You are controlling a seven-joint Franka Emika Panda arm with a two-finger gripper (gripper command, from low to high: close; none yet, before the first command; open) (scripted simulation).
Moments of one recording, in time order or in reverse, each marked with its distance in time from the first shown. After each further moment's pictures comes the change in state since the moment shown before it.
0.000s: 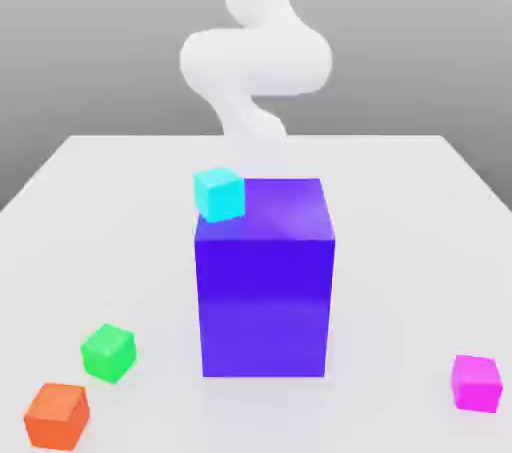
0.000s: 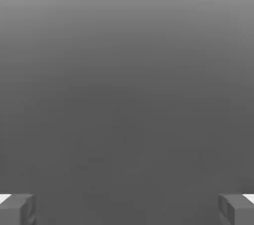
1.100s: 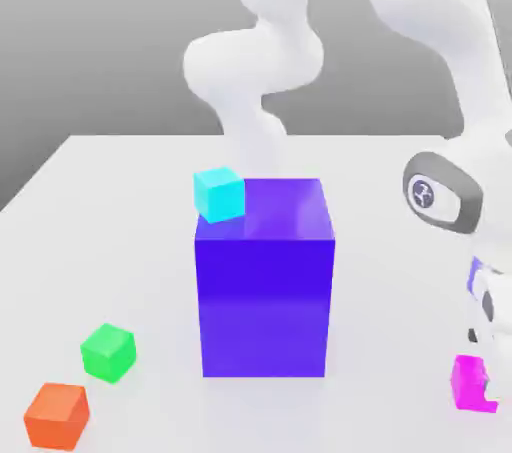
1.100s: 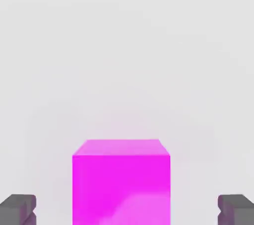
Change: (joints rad) arm 0.486 1.176 0.055 -0.061 -0.080 0.504 -0.699
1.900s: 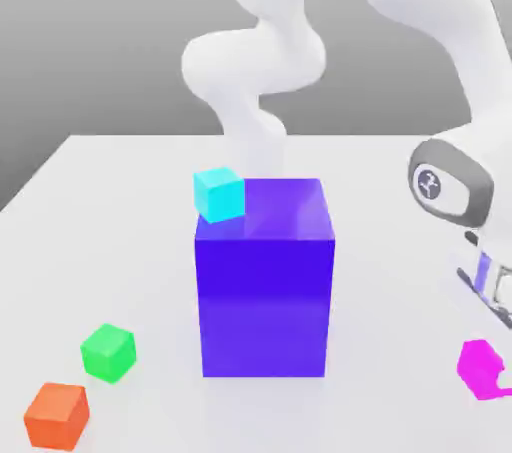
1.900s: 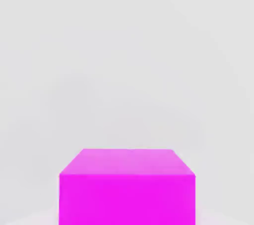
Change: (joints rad) arm -0.172 -0.095 0.096 0.070 -0.039 -0.198 -0.583
